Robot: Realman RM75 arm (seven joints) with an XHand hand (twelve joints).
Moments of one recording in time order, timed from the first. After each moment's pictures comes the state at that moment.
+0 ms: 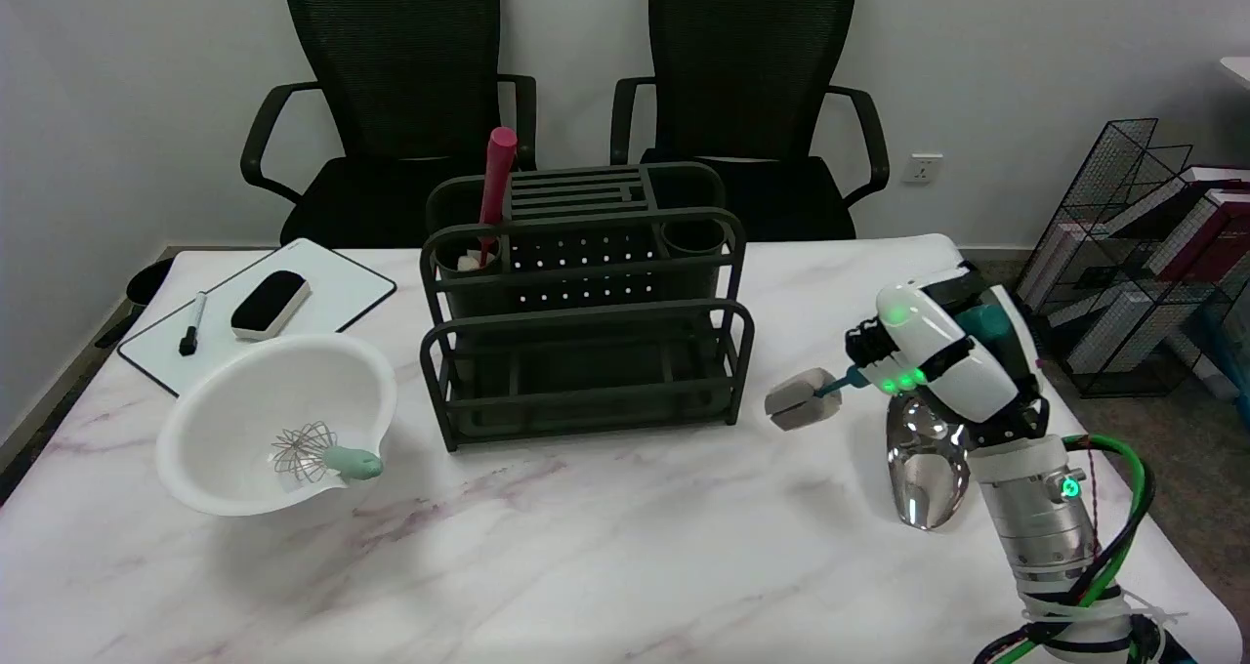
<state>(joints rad) -0.45 -0.98 -1.88 1.46 0.71 1.29 1.49</state>
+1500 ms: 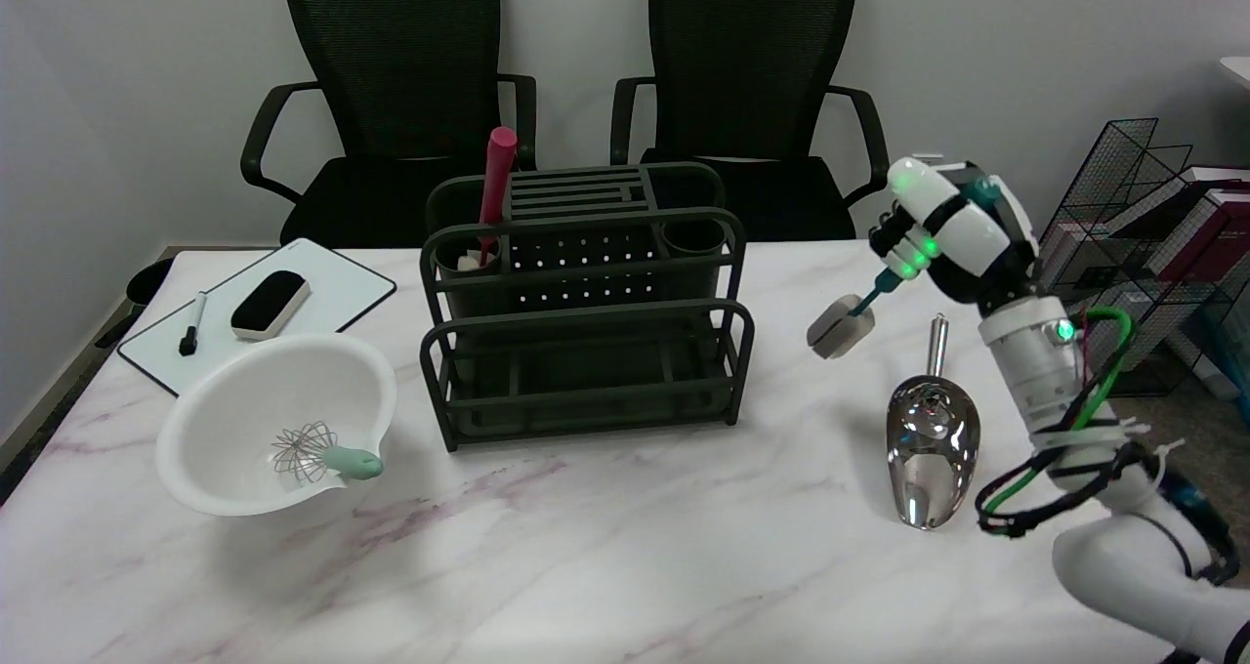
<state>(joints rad) -0.27 -0.91 -1.61 1.42 0.73 0.82 1.65</state>
